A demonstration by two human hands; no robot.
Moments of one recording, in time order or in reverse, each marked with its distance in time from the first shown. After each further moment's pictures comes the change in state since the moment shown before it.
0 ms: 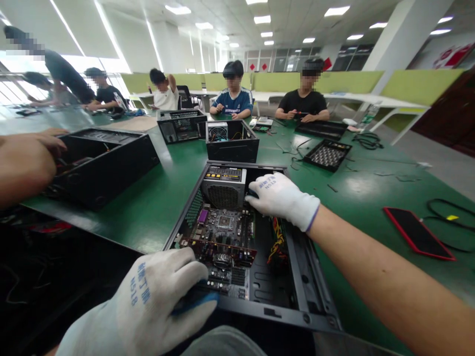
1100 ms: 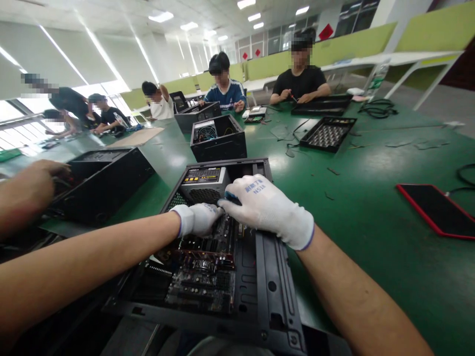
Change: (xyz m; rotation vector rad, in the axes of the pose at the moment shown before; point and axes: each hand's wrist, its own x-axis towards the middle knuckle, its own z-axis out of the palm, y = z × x) left_hand 0.163 -0.083 0.105 0.359 -0.957 -0.113; right_hand -0.038 0.008 0.025 0.472 0.389 -0.080
